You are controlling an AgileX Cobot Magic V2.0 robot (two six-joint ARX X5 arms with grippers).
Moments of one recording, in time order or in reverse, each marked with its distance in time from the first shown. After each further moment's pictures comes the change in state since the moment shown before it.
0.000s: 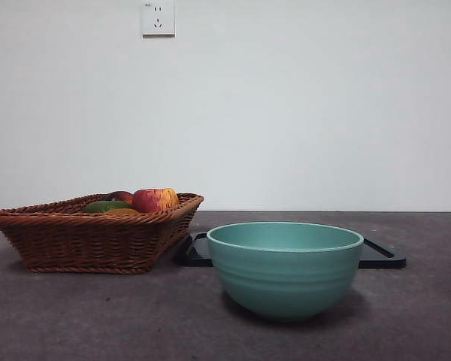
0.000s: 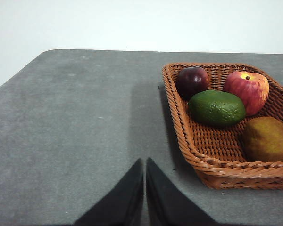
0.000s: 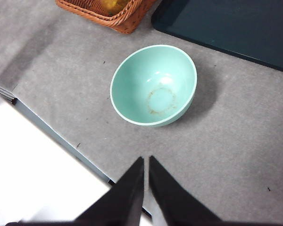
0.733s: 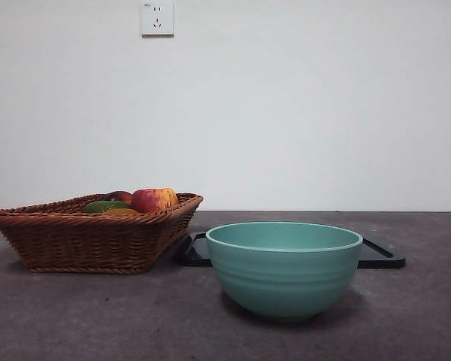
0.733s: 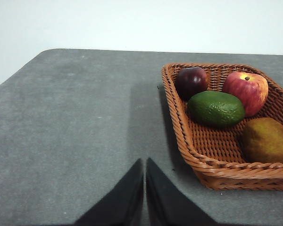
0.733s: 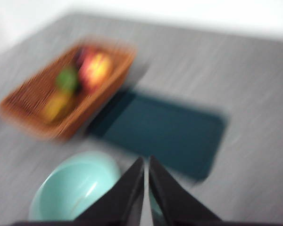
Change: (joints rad) left arm 0.000 0.000 0.000 0.000 0.000 -0.007; right arm -0.182 -0.084 -0.016 0.307 0.186 -0.175
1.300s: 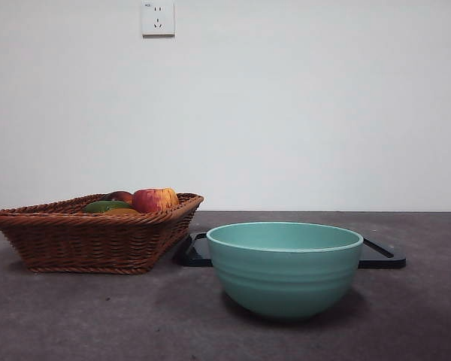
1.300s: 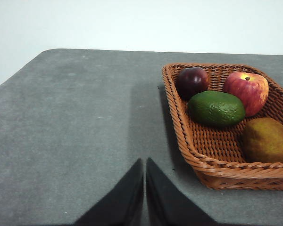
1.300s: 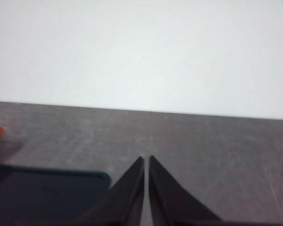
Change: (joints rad) left arm 0.000 0.000 0.000 0.000 0.000 0.000; right arm -0.434 -0.326 -0.479 0.520 0.002 -0.126
